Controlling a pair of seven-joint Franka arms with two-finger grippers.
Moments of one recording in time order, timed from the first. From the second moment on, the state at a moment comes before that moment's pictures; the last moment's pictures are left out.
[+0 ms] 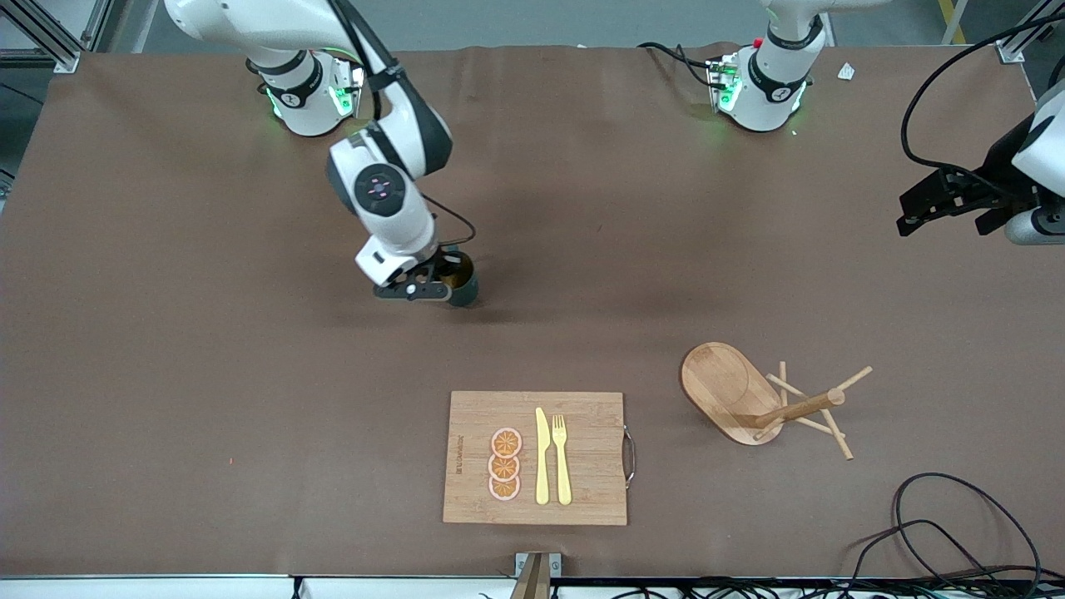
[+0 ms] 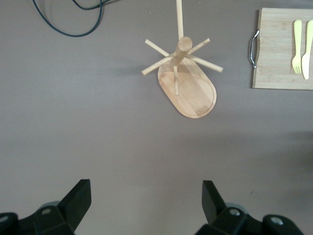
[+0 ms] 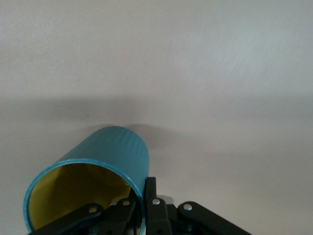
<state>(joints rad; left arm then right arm) 0.01 0.05 -0.11 -1.46 -0.01 1.55 -0.10 0.62 0.31 -0.09 -2.06 0.09 2.31 0.38</state>
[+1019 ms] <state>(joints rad) 0.01 0.05 -0.11 -1.45 -0.01 1.56 -0.10 0.10 0.27 -0.09 -2.07 -0.06 2.28 -1.04</state>
